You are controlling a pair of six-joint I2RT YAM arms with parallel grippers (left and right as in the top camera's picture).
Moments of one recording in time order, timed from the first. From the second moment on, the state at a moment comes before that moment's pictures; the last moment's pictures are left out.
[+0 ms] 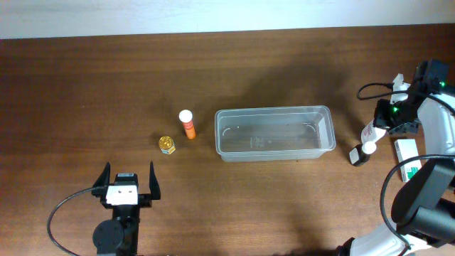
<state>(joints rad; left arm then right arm) 0.00 0.01 0.01 -0.08 -0.03 0.12 -0.43 1.83 1.44 -0.96 -0.10 -0.13</state>
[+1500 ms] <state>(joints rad) 0.00 0.01 0.01 -0.08 -0.03 0.12 0.02 1.85 1.98 -1.49 -0.13 0.04</state>
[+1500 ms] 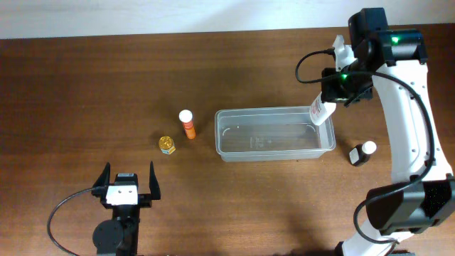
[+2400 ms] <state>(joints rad) 0.00 0.01 0.01 -0.08 -0.03 0.12 0.02 1.88 1.77 -1.33 -0.11 0.06</state>
